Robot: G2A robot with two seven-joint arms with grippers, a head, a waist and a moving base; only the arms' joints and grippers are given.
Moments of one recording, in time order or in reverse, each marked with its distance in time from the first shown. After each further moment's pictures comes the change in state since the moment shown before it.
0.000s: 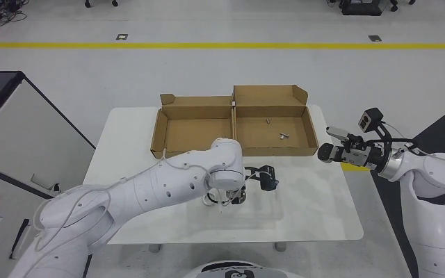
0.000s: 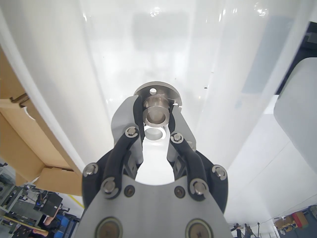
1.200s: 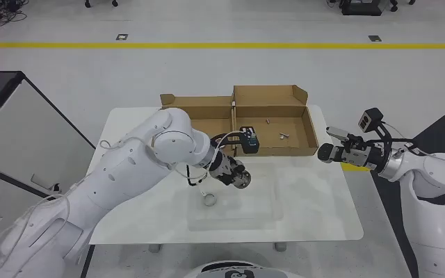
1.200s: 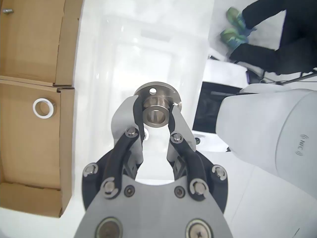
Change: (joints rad) left arm 0.182 0.207 -0.464 -0.123 -0.373 -0.034 0.135; right arm 0.000 0.000 0.000 0.000 0.000 0.000 0.000
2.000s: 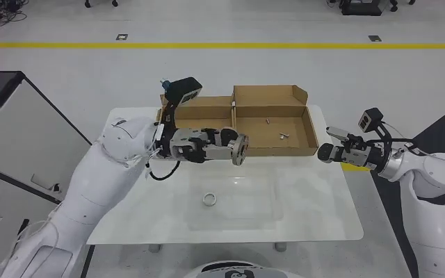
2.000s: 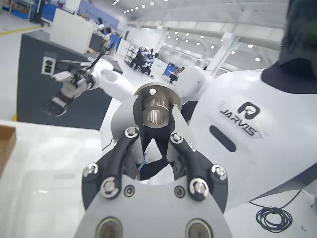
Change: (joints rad) left arm 0.232 0.041 -0.293 0.009 -0.917 -0.383 0.280; right arm 0.000 0.000 0.000 0.000 0.000 0.000 0.000
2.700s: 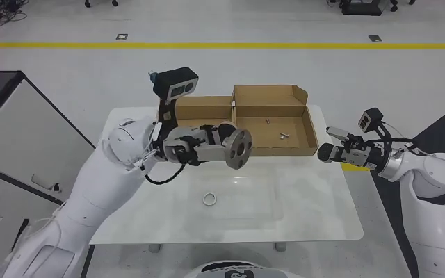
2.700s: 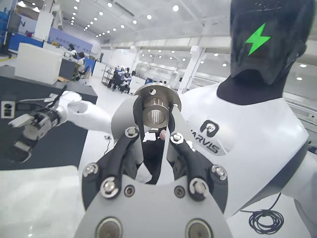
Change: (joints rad) left arm 0.001 -0.015 0.033 -0.089 -0.121 -0.056 0.107; right arm 0.000 0.000 0.000 0.000 0.000 0.000 0.000
